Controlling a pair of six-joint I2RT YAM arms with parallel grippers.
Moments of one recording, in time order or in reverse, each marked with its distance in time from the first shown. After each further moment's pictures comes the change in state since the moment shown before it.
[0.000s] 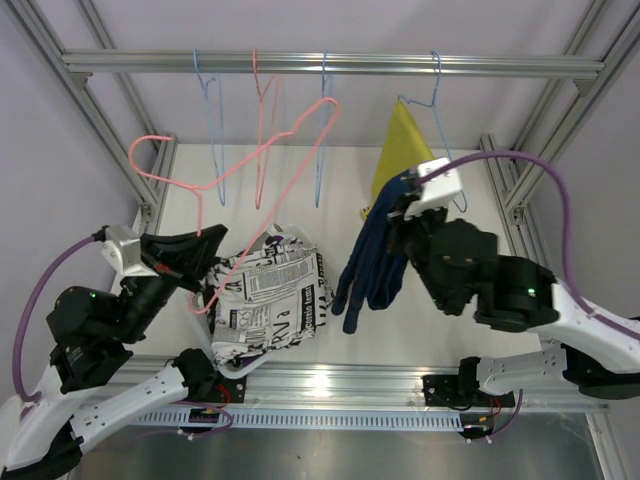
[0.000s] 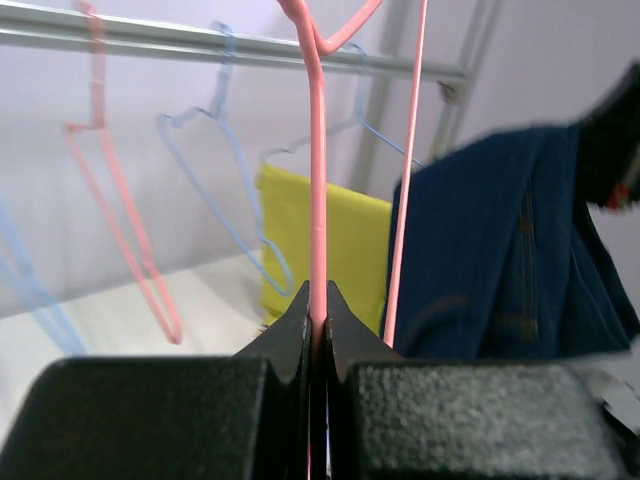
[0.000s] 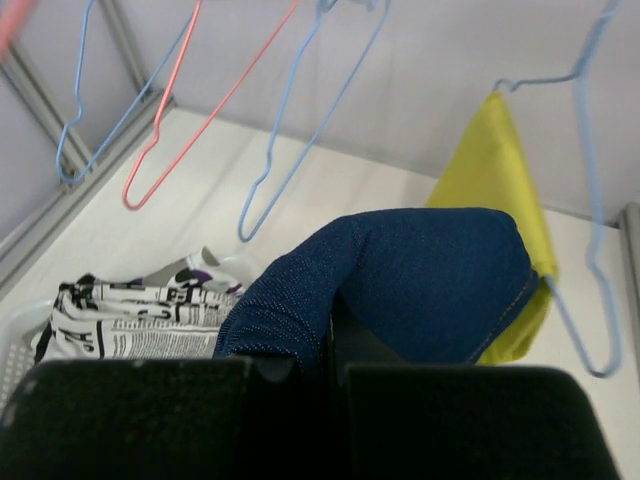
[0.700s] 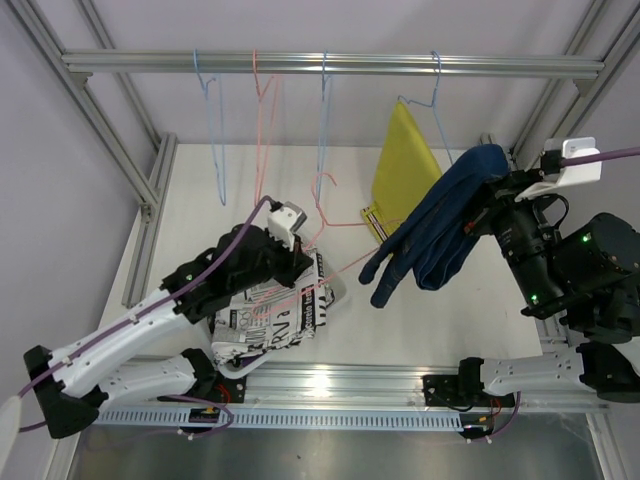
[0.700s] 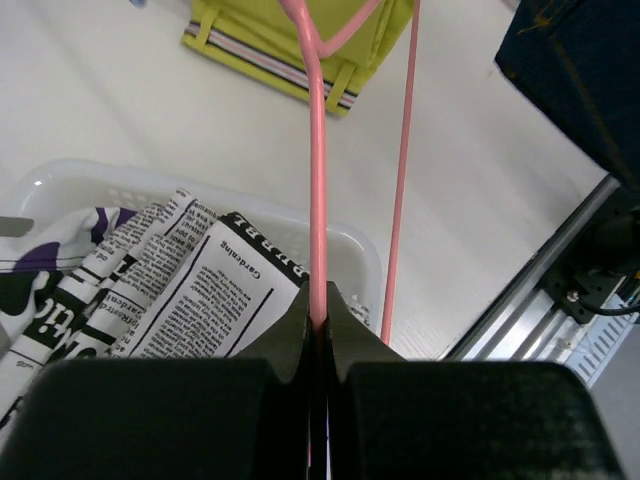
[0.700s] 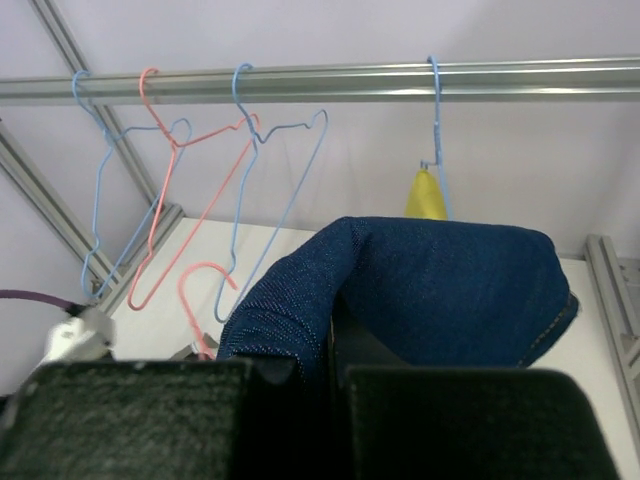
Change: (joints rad) left arm 0.003 0.570 -0.028 -0.192 0.119 -0.150; right arm 0.040 -0.103 0.138 0.100 0.096 -0.158
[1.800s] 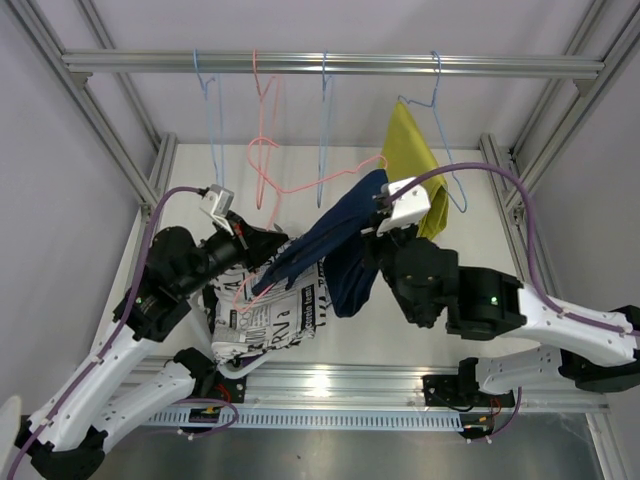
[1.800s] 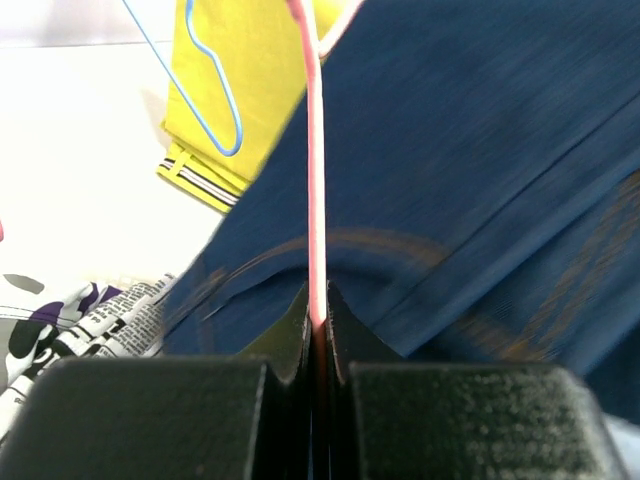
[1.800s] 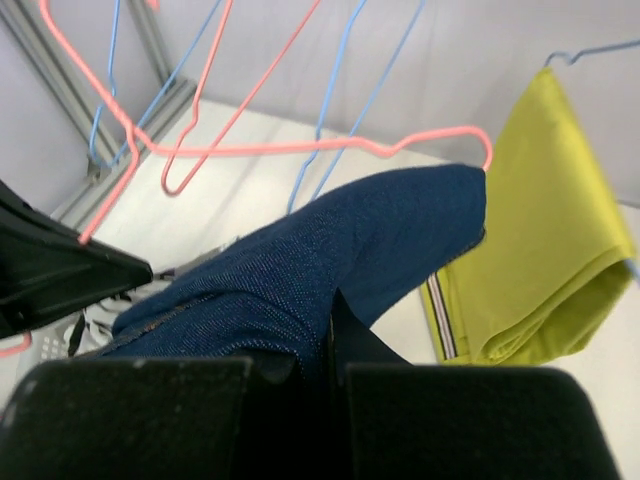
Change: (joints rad) left arm 0.294 -0.286 -0.061 0.171 0.278 -0.197; right arm 0.021 0.182 -0.245 0.004 -0.073 0.246
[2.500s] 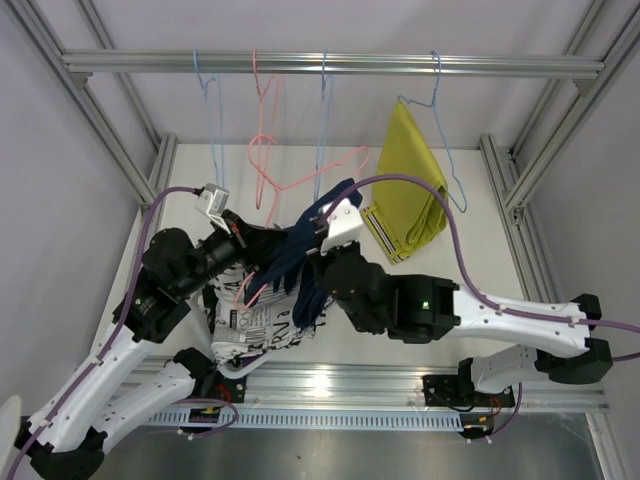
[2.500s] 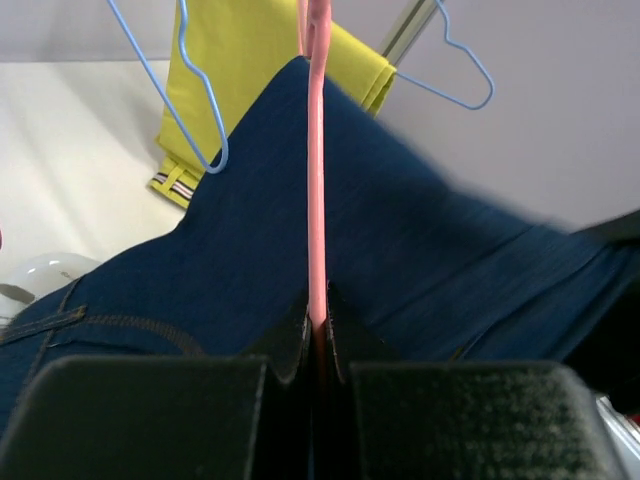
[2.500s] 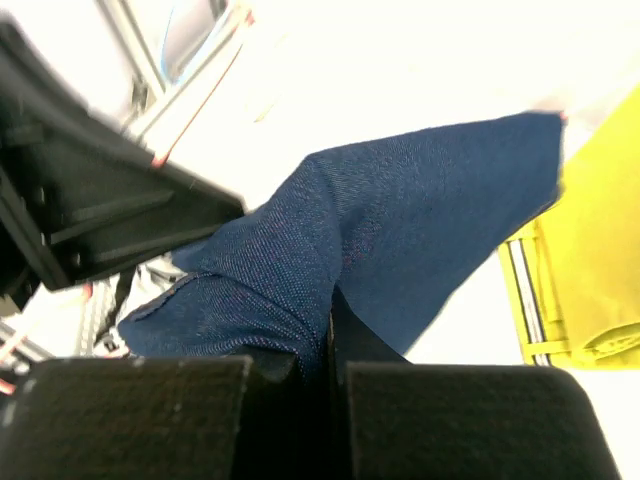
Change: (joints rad) left arm -0.002 -0.011 -0.006 0.040 -0.014 -0.035; right arm 0.029 0.192 -0.015 0.042 -0.093 0.119
